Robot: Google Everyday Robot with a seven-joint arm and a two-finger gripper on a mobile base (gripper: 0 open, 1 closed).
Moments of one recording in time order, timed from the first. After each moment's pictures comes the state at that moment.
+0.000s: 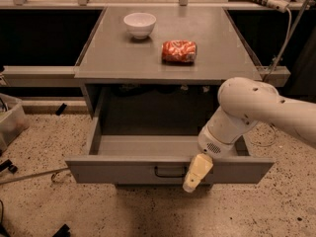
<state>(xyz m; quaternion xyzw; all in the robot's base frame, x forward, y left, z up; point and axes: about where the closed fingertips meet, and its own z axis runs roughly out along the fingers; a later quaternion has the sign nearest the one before) 0.463 -0.113 0.674 -0.53 0.83 0.16 0.07</state>
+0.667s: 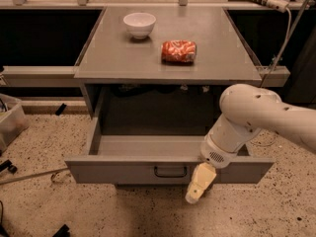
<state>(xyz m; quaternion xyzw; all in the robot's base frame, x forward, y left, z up) 0.436 -0.116 0.668 -0.53 0.83 0.17 0.05</state>
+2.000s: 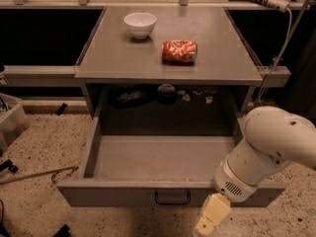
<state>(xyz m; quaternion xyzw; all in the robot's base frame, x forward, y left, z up) 0.342 -0.131 0.680 -0.46 0.86 0.21 0.03</state>
